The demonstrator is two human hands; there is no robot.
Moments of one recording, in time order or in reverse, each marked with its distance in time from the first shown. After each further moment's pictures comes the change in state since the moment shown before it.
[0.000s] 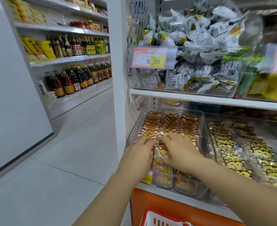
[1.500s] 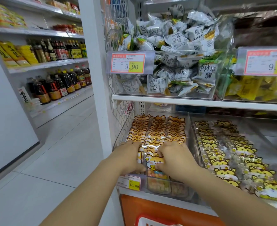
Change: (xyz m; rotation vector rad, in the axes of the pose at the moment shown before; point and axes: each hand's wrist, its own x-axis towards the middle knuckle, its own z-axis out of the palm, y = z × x) left_hand 0.049 -0.022 0.011 0.120 -0.388 -0.050; right_hand -0.022 0.008 -0.003 0.058 -0.002 0.167
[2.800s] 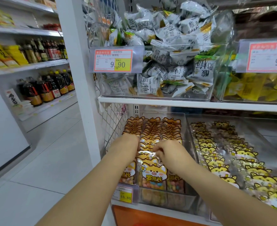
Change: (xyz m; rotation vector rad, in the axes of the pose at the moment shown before) left_hand 0.043 0.023 -0.021 0.117 0.123 -0.086; right_hand 0.039 0.026 0.015 0.413 0.050 0.089
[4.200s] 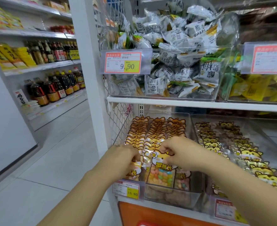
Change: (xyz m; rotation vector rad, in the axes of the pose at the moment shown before) left_hand -0.055 -0.034 -0.001 0.049 0.046 0.260; right_hand -0.026 -0.023 -0.058 -0.206 -0.303 -0.125
